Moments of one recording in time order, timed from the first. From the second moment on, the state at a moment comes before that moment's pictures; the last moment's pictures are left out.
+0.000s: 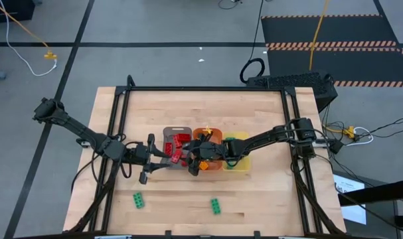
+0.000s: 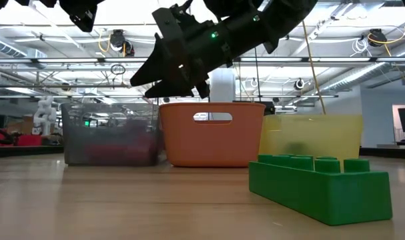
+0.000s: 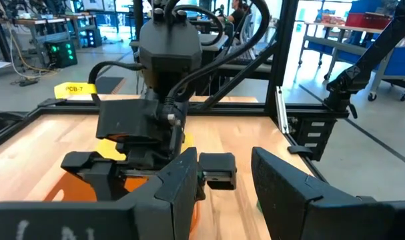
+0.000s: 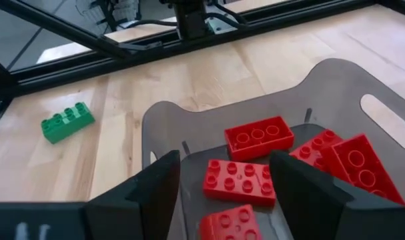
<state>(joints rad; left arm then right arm) -0.49 0.90 0.44 0.38 -0.37 -0.09 0.12 1.96 1.19 0.32 0.21 0.33</state>
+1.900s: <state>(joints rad) -0.57 1.22 1.07 -0.83 -0.44 -1.13 0.38 1.79 1.19 0.07 0.29 0.01</state>
